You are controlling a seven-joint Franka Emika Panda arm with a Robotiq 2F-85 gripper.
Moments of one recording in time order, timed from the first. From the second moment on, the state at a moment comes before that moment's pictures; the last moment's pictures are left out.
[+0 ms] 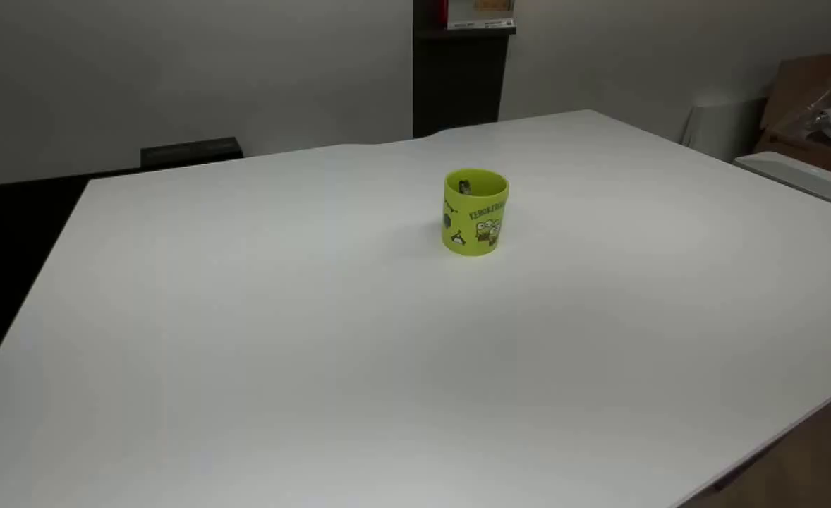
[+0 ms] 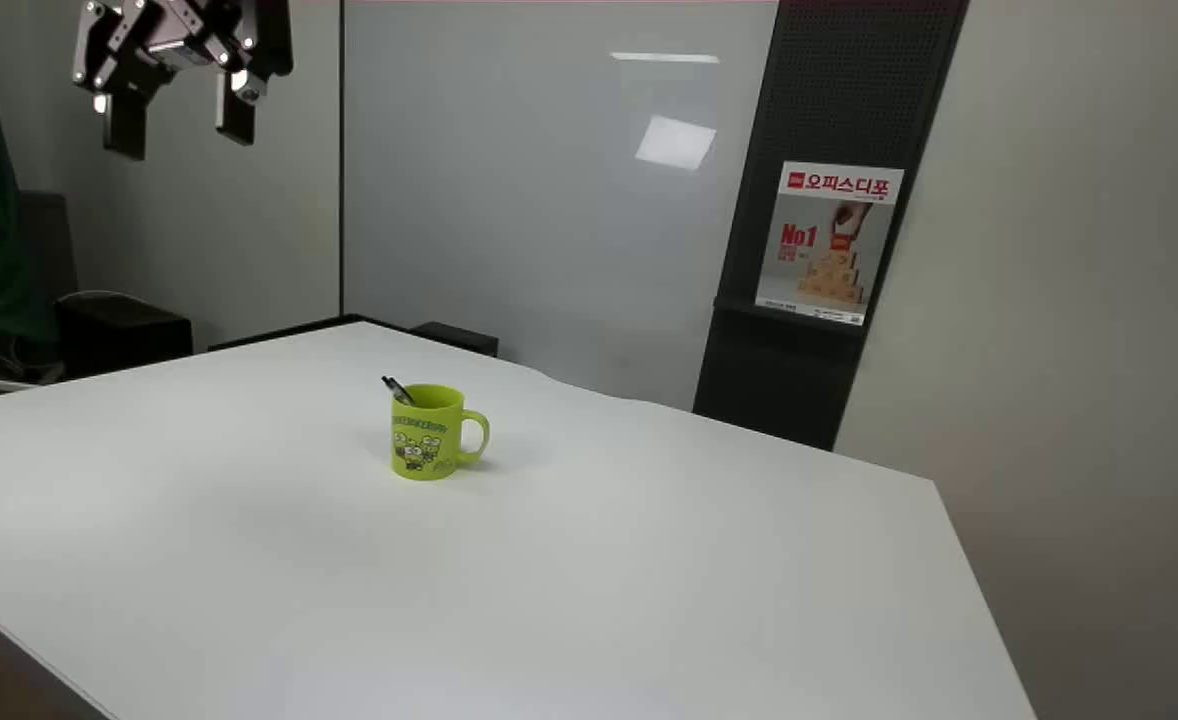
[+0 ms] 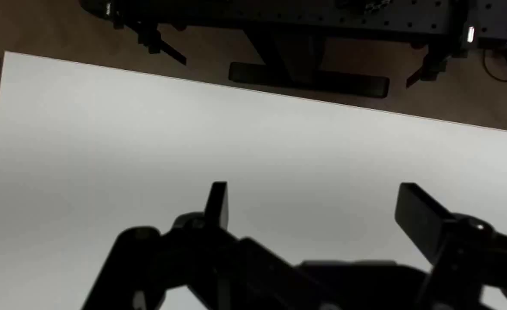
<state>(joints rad) 0.06 -0.25 0.25 -2.30 -0.10 1.72 0.21</state>
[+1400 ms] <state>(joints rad) -0.06 0.04 0.05 -2.13 -0.44 2.20 0.32</state>
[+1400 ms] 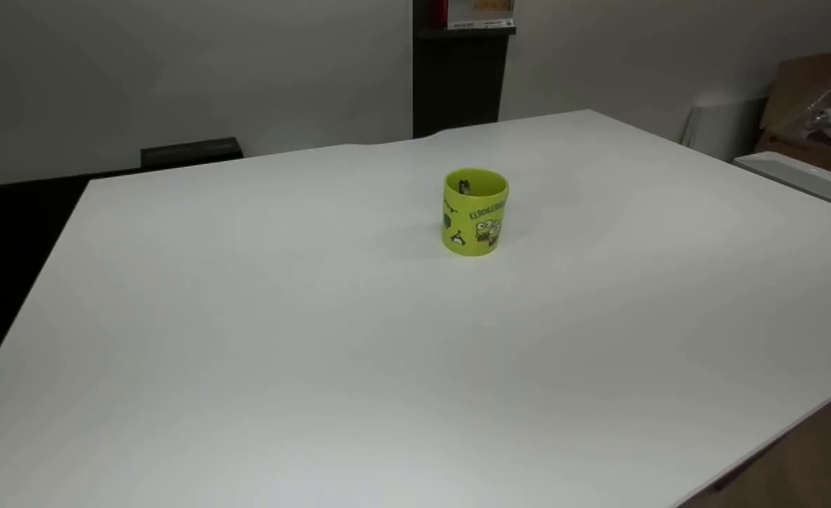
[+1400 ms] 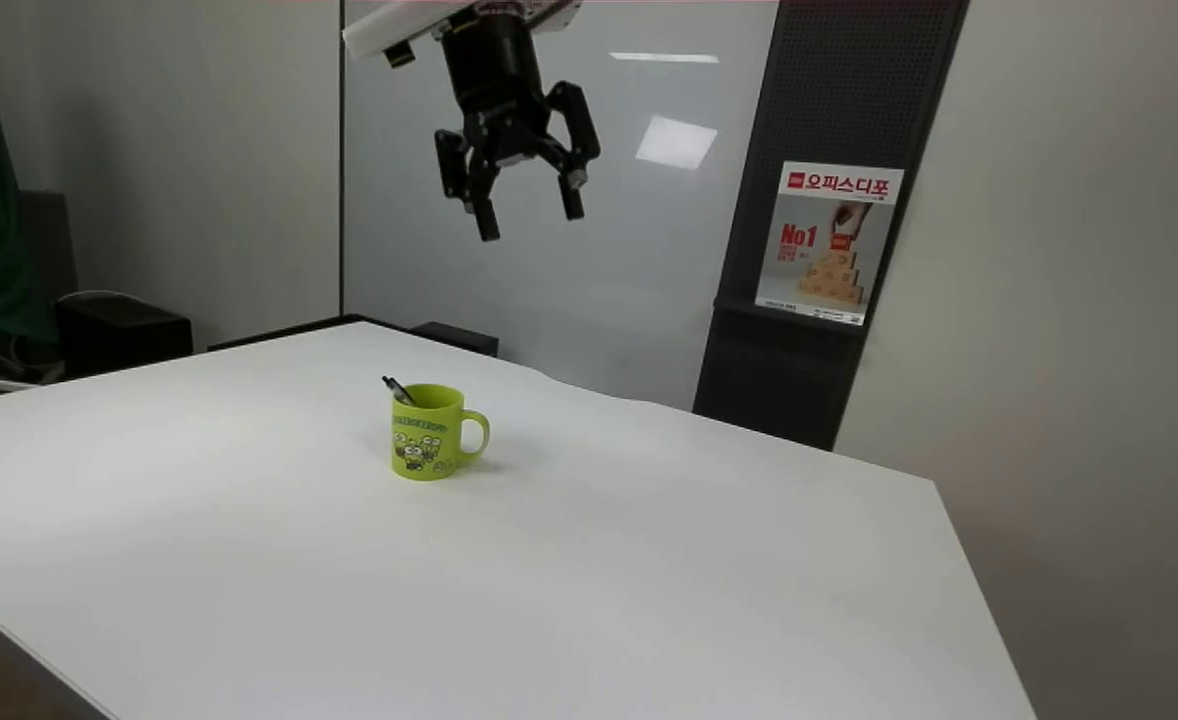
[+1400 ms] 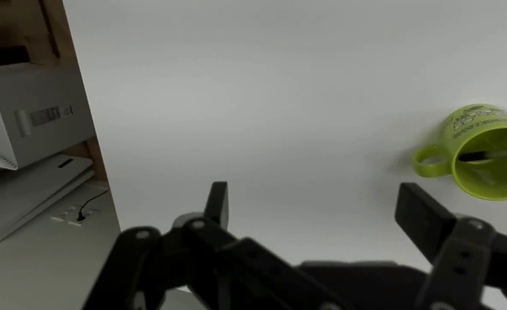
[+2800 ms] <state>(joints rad) 0.10 0.41 0.05 -1.91 -0.30 2.43 0.09</state>
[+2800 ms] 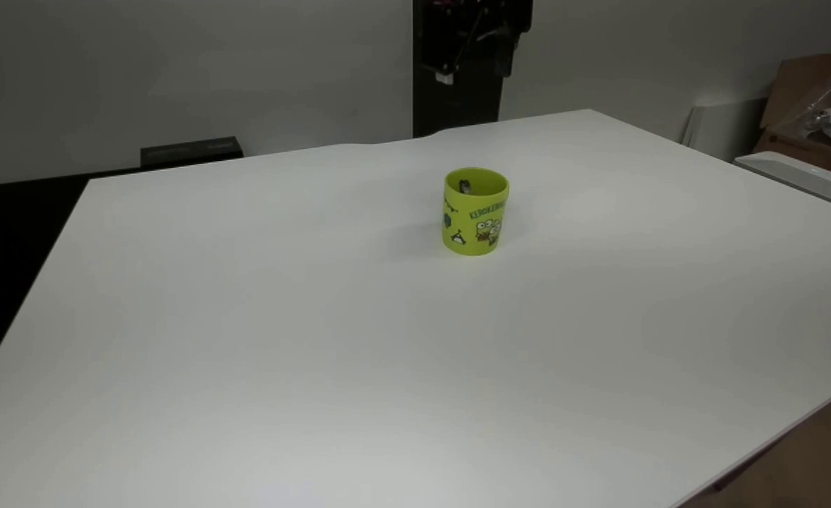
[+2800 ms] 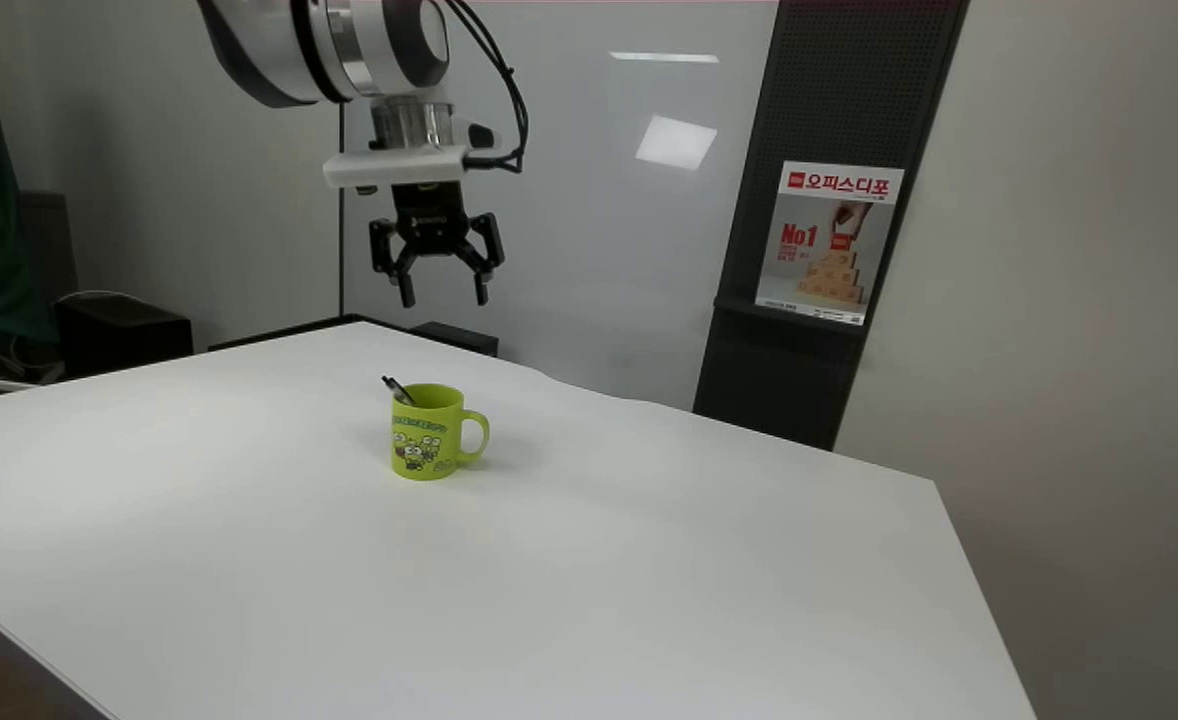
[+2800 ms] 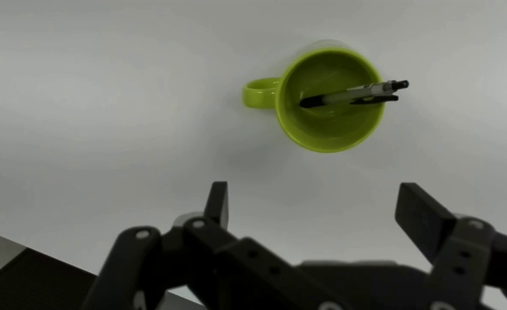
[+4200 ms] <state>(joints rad) 0.23 0.45 0.01 -2.06 -0.35 2.54 0.16</state>
